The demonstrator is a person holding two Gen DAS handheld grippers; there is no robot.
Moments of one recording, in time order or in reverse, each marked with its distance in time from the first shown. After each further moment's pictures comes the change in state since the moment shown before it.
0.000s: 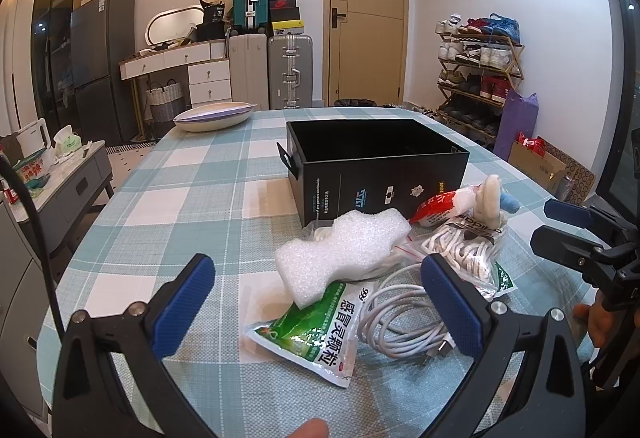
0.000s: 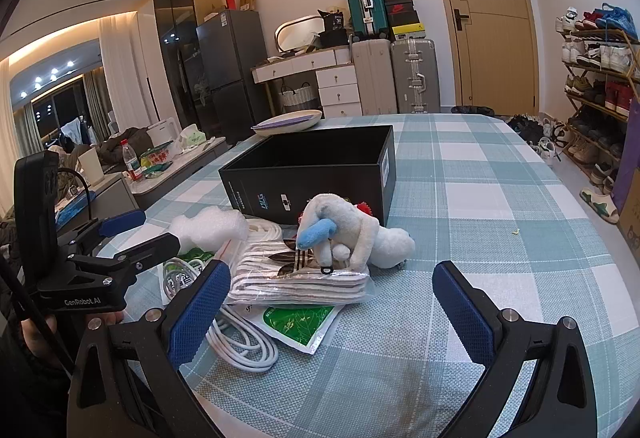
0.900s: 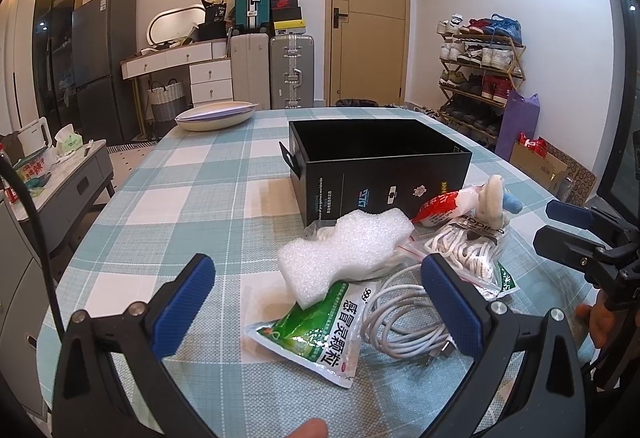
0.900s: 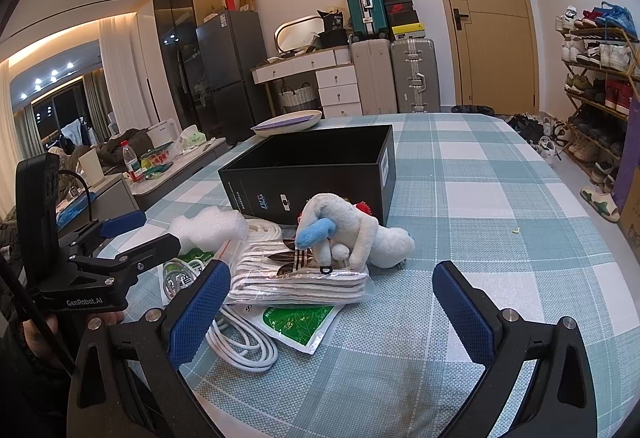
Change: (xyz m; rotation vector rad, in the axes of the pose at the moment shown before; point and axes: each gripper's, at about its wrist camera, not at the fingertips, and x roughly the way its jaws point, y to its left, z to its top) left arm 0.000 0.001 -0.001 -0.006 0.000 0.005; right arm 0.003 0.000 -0.002 0.004 0.001 0.000
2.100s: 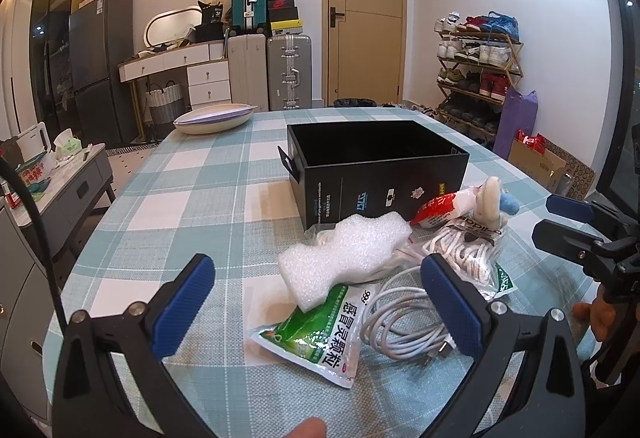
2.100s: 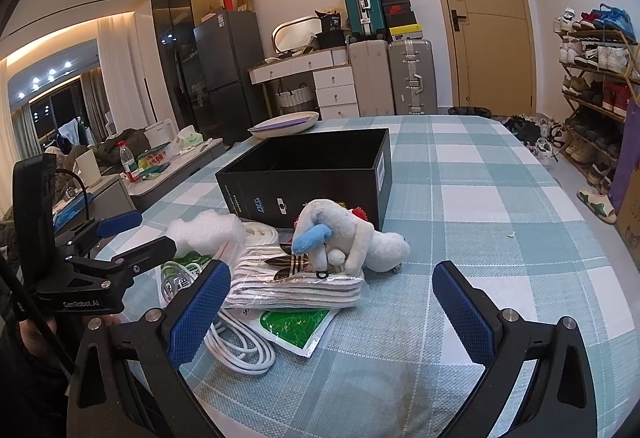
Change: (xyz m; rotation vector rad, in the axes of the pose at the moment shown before) left arm -0.001 0.002 0.003 0.009 -0.001 -0.009; right arm -0.005 -0.003 0.005 -0.001 -0.008 -0.012
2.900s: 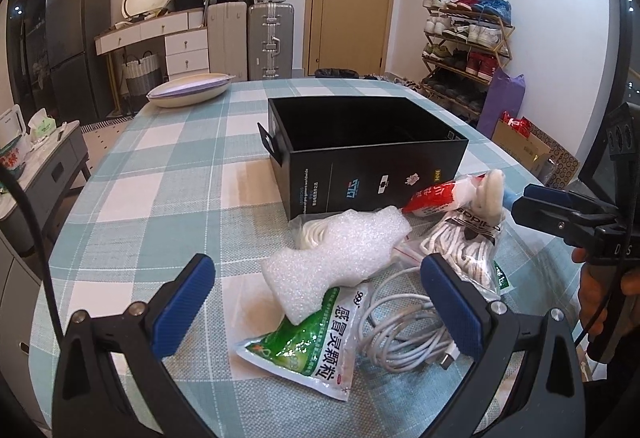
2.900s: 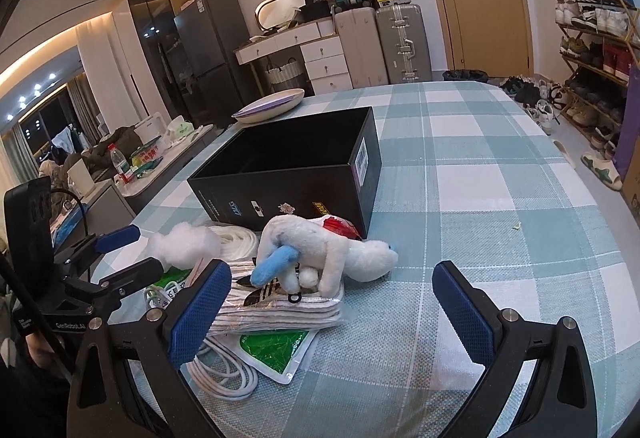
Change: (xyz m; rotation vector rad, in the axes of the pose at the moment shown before) left arm 0.028 0.004 0.014 -0.010 0.140 -0.086; right arm 0.036 -0.025 0.022 0.093 0.135 0.019
